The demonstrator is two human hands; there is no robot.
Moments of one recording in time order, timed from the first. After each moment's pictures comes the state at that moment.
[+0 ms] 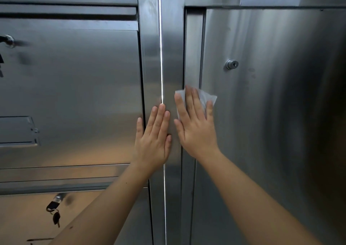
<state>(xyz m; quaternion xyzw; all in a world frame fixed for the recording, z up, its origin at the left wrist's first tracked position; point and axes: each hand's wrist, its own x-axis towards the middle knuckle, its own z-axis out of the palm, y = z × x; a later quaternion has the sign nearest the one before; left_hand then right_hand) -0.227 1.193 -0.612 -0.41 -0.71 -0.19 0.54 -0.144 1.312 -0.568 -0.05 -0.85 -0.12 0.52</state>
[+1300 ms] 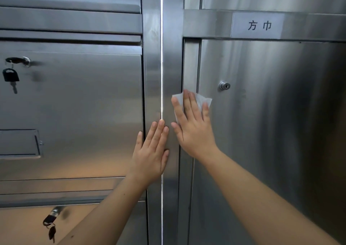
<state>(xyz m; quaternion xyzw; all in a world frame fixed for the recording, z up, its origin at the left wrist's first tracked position) -0.224 1.185 -0.606 -0.43 -0.72 -0.17 0.52 -0.142 1.310 -0.529 -0.03 -0.85 -0.12 0.51</state>
